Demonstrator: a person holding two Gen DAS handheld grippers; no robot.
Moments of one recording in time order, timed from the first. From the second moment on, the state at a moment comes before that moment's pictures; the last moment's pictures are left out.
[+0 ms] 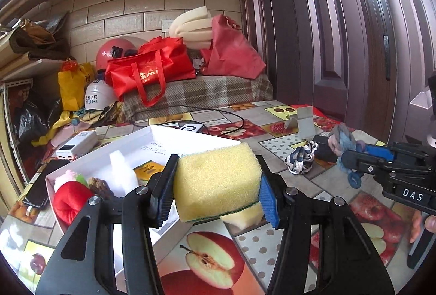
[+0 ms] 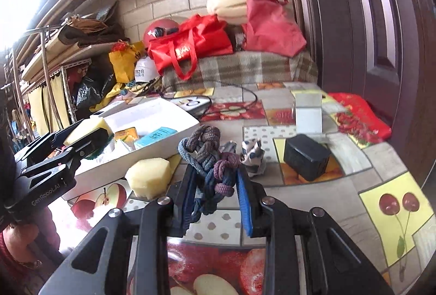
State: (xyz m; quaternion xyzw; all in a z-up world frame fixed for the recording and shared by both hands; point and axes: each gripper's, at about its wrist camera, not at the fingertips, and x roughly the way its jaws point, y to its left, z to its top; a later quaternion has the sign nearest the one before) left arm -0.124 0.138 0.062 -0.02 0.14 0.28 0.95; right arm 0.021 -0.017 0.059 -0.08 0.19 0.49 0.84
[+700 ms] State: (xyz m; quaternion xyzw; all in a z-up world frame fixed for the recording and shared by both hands) left arm -0.187 0.175 0.055 -0.05 0.15 0.33 0.93; right arm -0.044 0.031 0.057 -0.14 0.14 0.55 0.81
